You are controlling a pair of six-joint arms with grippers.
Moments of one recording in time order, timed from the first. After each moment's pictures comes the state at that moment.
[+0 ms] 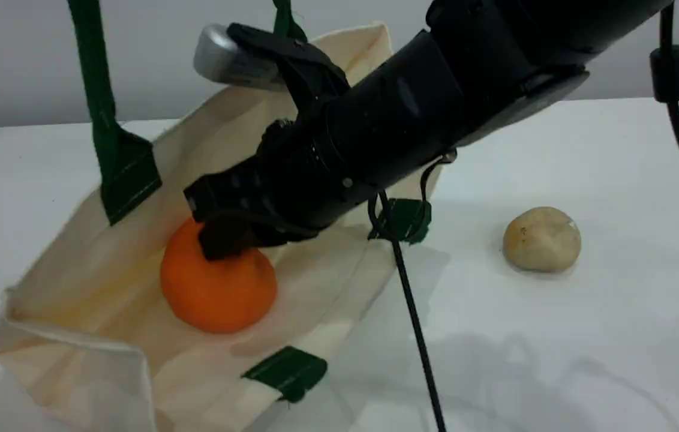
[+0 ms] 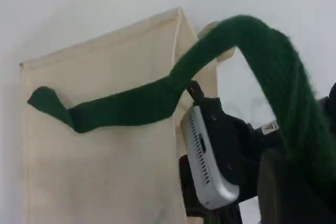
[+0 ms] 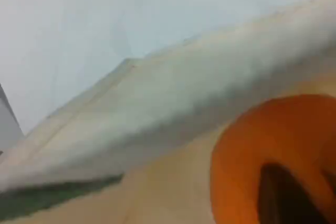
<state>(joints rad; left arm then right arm) -0.34 1.51 -1.58 -0.47 1.14 0.34 0.70 2.06 -1.13 1.75 0.50 -1.54</state>
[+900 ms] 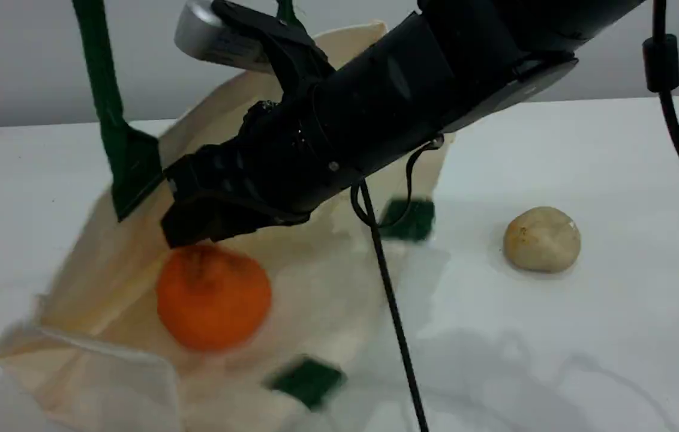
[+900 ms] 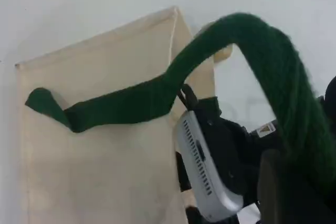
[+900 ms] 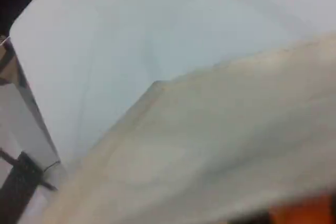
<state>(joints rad) -0.34 1.51 -1.58 -0.48 1.15 0.34 0.70 2.06 -1.17 1.75 0.56 -1.56</state>
